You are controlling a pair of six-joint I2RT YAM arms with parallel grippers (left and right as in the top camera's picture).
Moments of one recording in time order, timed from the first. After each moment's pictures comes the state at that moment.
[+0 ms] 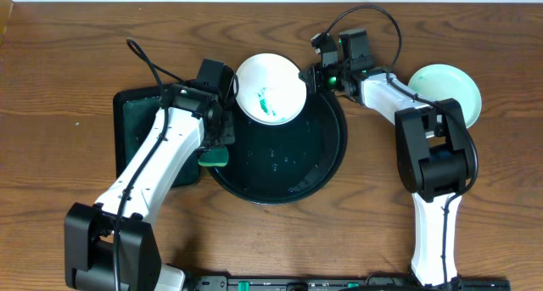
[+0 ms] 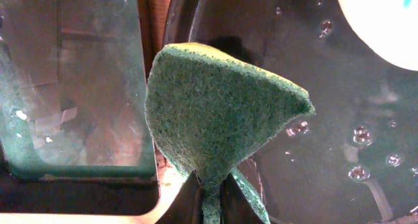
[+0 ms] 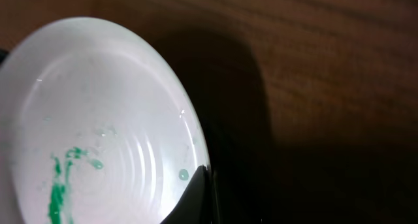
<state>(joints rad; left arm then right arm) -0.28 1.62 1.24 -1.02 -0.11 -0.41 0.27 2.30 1.55 -0.09 -0.57 0.16</state>
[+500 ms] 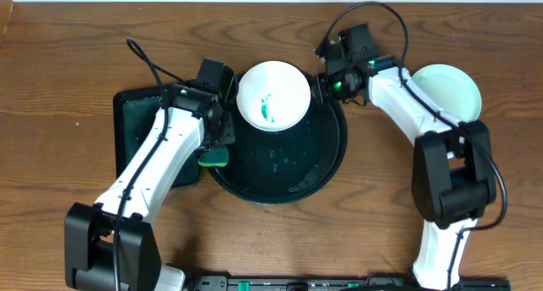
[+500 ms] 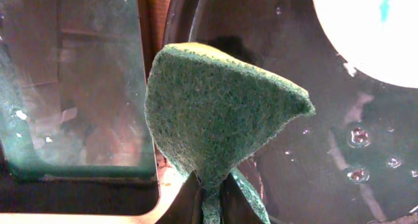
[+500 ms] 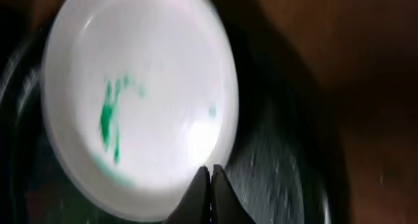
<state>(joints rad) -0.28 1.62 1.24 -1.02 -0.11 -0.40 0.32 2.08 1.55 -0.61 -0.37 0.09</state>
